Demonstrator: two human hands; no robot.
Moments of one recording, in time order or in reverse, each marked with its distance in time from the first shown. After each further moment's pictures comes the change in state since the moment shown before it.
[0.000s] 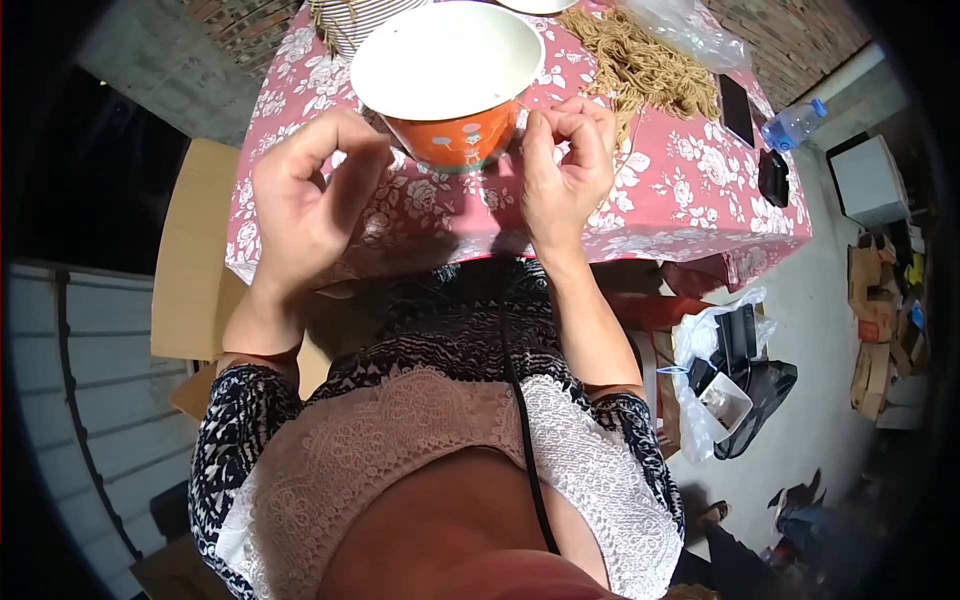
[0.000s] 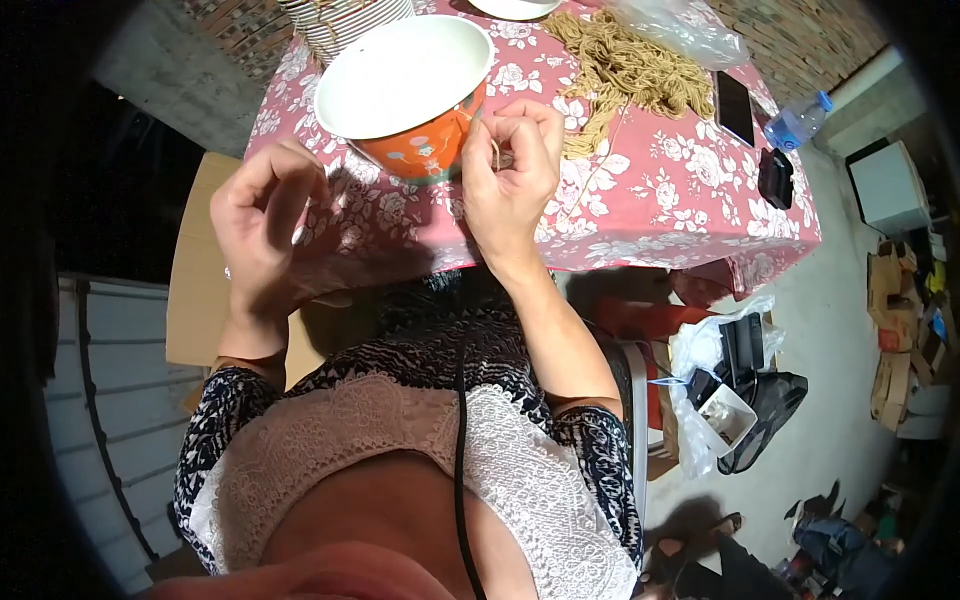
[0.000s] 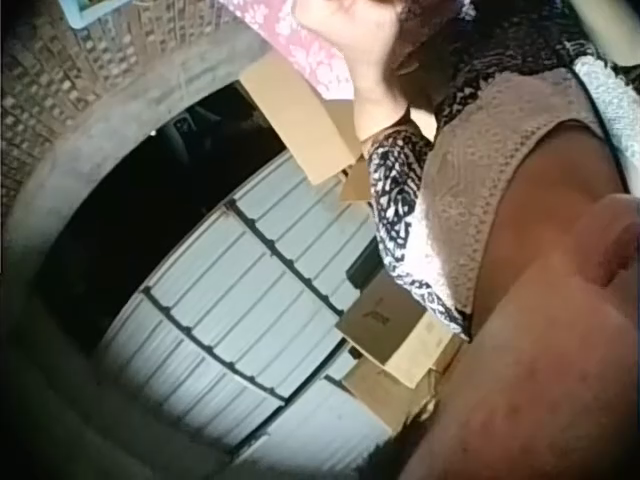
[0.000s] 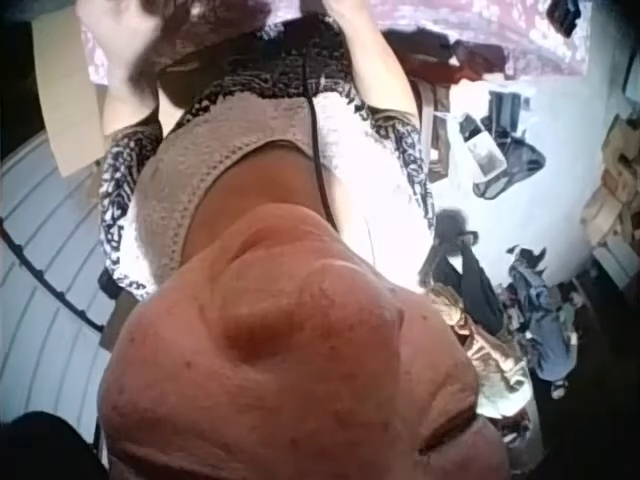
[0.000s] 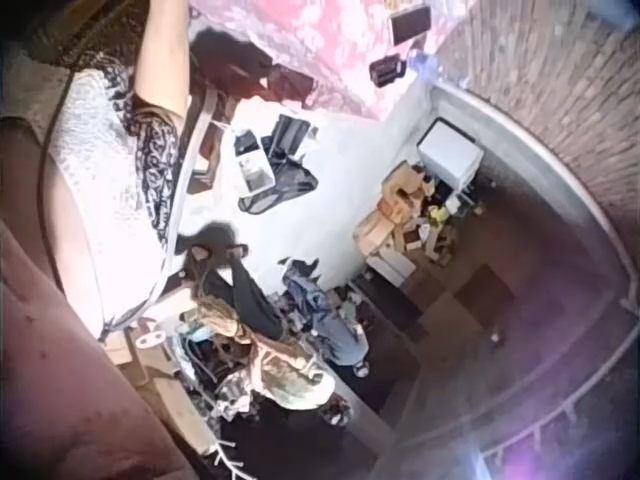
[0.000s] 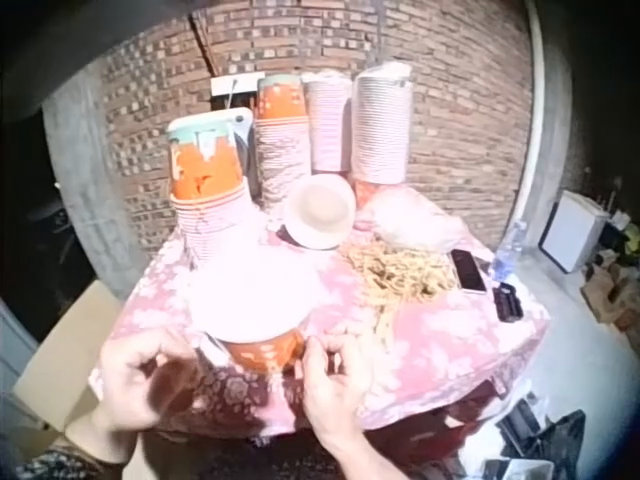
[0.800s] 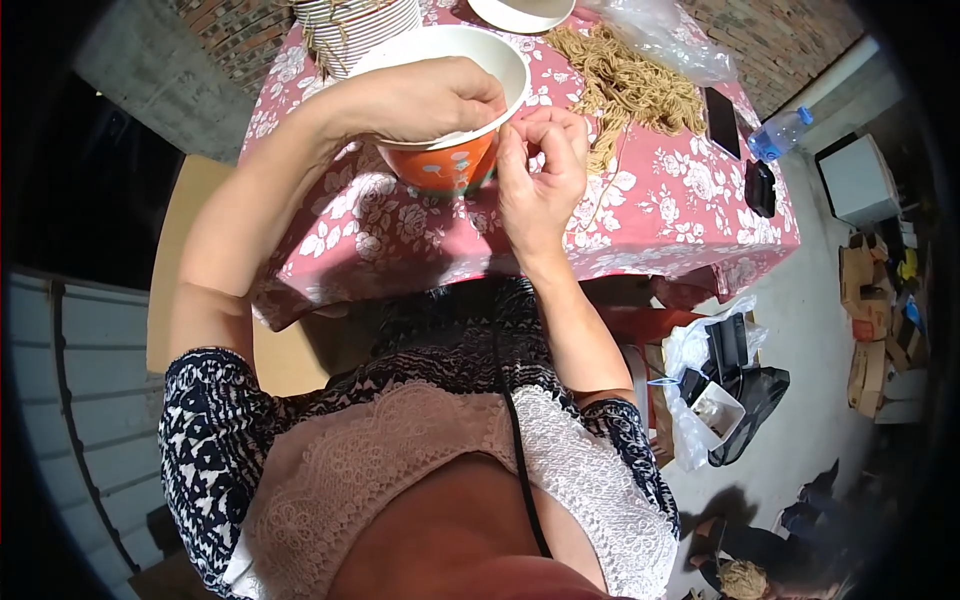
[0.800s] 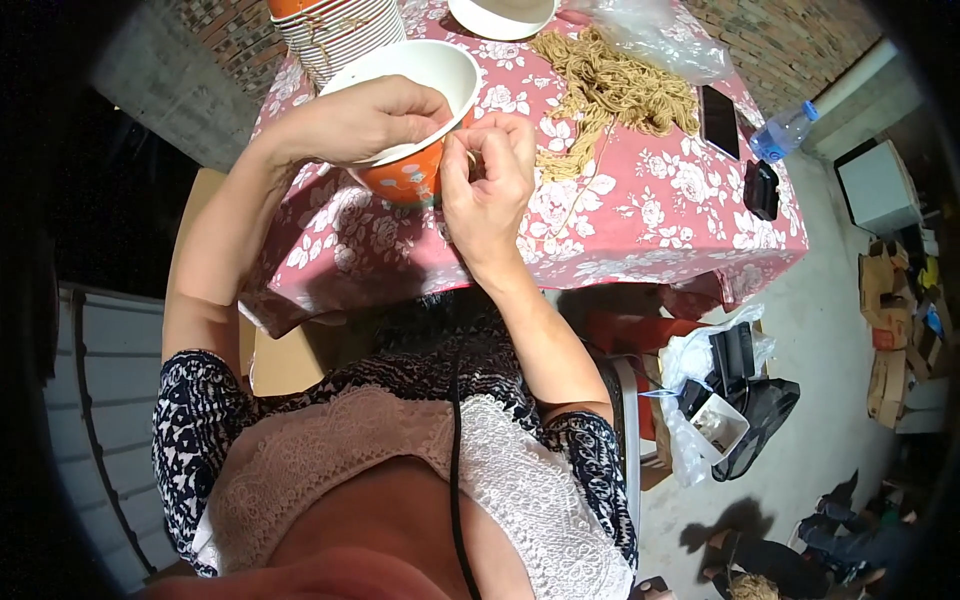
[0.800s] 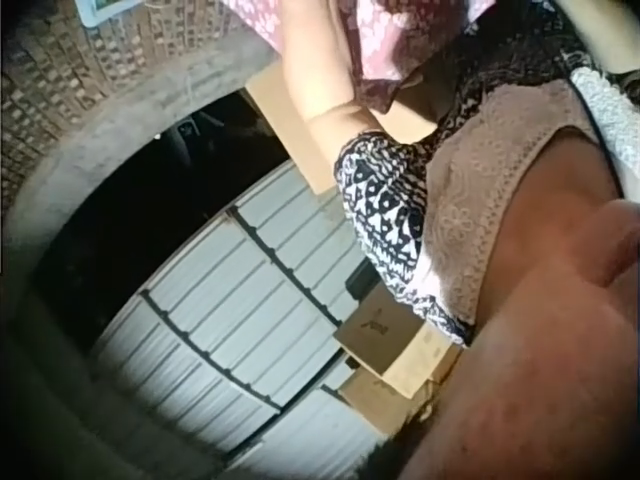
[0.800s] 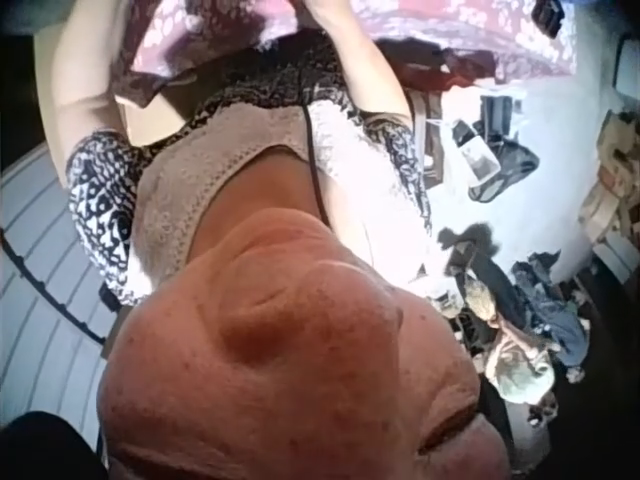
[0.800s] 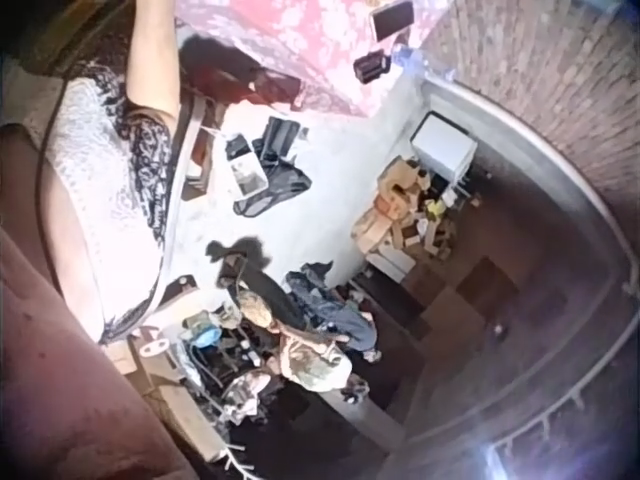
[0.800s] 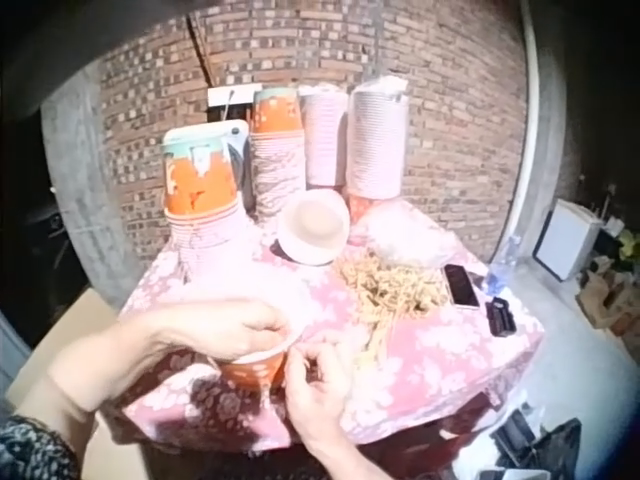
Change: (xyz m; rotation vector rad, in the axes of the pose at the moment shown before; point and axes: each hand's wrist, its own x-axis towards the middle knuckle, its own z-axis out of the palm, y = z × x) left_hand 0.131 -0.038 0.034 0.311 -0.969 -0.181; right_hand 0.008 0.007 0.010 -0.047 -0.059 -0.043
